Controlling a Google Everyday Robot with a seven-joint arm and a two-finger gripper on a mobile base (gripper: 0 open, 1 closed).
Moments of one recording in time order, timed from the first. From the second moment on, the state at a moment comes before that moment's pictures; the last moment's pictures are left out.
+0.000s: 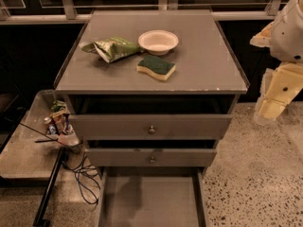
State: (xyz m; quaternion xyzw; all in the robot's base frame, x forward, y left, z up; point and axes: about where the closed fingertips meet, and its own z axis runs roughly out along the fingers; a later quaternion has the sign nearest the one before) arm 0.438 -0.215 0.981 -0.60 0.78 -0.04 0.17
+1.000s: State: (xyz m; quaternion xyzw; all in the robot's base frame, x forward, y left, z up) arm 0.511 -0.179 0.988 -0.63 0.75 -0.04 0.20
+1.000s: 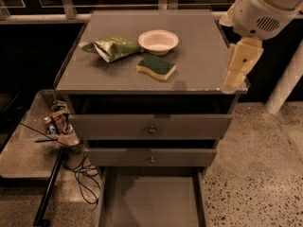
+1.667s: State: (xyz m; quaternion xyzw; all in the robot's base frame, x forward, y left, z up) arm 0.573 -0.160 0.986 -0.59 0.75 0.03 0.28
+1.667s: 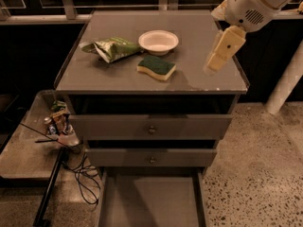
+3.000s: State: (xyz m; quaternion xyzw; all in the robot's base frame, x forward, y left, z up) arm 0.610 -0.130 0.955 -0.55 0.76 0.08 0.33
